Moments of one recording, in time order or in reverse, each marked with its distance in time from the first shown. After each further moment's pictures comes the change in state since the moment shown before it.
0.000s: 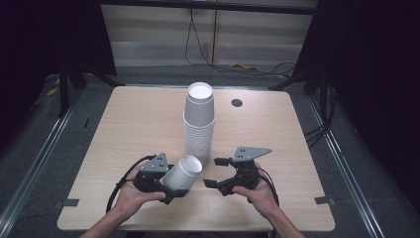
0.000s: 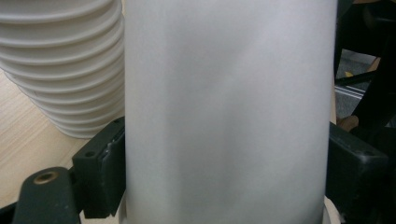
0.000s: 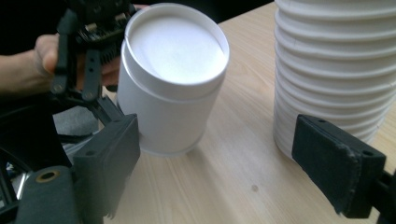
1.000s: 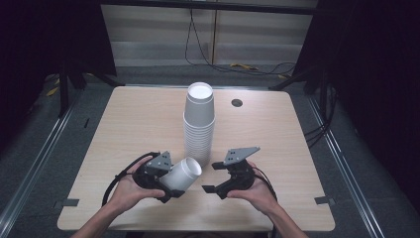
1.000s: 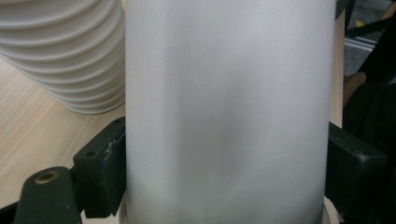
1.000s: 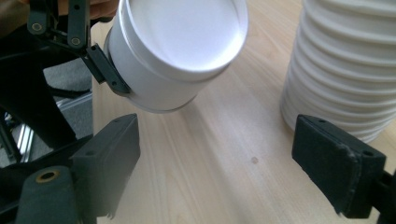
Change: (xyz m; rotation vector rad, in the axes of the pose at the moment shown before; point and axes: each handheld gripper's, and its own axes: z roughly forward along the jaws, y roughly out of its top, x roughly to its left) left arm 0.002 0.016 0.000 0.215 -0.019 0.066; right arm -0.001 0.001 0.013 0.176 0.021 -0.077
